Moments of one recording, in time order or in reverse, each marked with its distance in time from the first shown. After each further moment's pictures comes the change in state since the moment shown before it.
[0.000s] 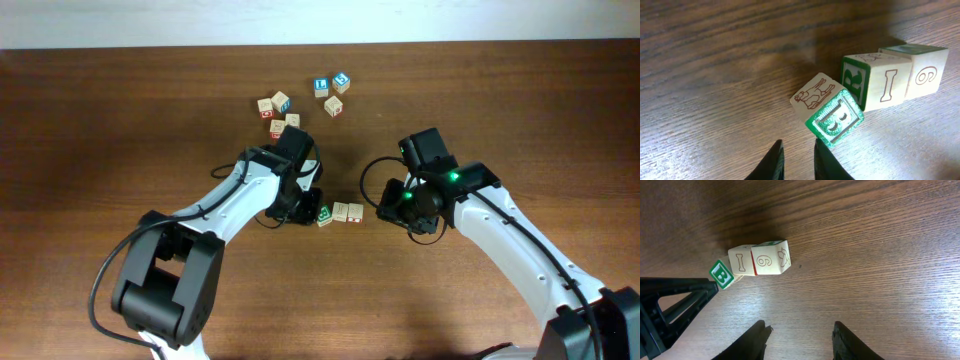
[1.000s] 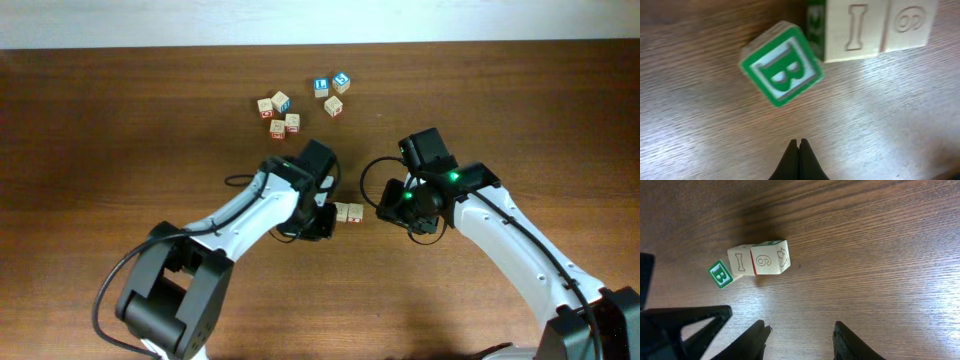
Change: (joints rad) left arm -0.119 -0.035 -0.013 -0.072 -0.050 -0.105; right arm 0.000 0.001 0.000 -0.002 0.001 -0.004
